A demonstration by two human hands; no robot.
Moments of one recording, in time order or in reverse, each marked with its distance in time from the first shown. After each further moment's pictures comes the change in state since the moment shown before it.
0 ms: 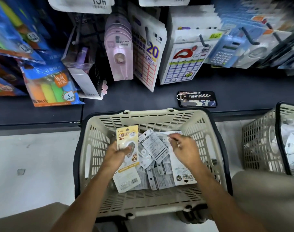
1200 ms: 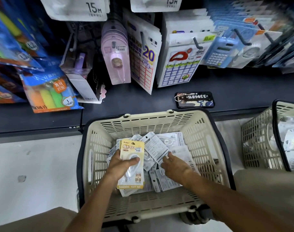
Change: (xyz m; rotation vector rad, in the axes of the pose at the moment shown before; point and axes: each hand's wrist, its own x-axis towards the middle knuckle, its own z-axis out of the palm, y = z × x) left_hand 0.003 -0.024 0.006 -0.041 -0.069 -0.125; right_hand -0.020 0.001 0.038 -1.473 -0.761 -0.770
